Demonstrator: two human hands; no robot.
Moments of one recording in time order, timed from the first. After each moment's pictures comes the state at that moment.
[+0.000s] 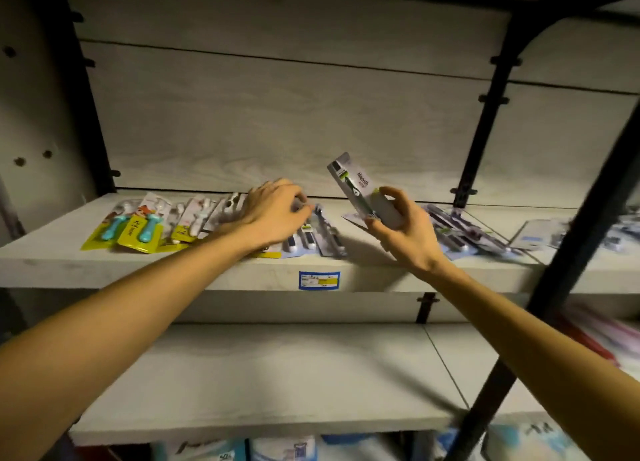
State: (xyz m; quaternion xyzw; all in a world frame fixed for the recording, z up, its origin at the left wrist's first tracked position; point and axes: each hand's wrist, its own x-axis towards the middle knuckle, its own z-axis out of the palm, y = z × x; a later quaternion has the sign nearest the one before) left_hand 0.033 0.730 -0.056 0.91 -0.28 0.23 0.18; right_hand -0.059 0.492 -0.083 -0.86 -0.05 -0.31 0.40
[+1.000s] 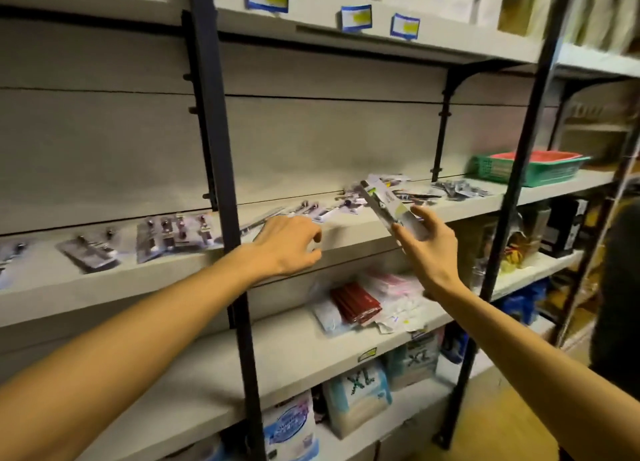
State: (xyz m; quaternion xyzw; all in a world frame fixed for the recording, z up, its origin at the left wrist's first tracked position) left_hand -0.215 0.243 -0.065 0.80 -0.56 0.23 0.03; right_hand -0.402 0.059 -0.097 -0.75 0.18 -0.52 0.37
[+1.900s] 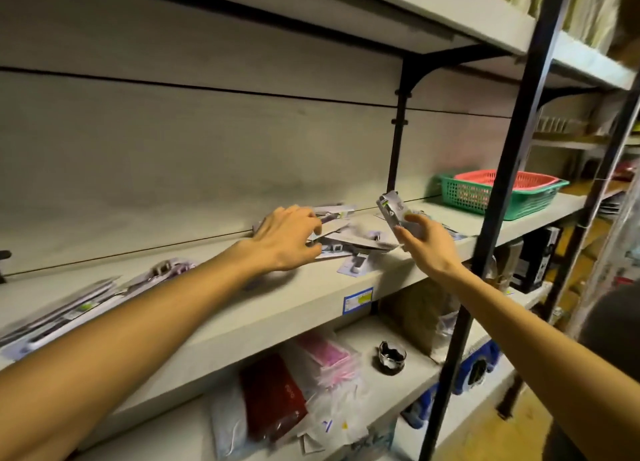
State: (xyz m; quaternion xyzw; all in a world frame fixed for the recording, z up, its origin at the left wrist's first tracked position) left_hand -0.087 -0.133 -0.048 0.77 -0.59 0.24 0.08; right_hand -0.286 -0.335 -0.076 -0.85 0.28 -0.37 0.26
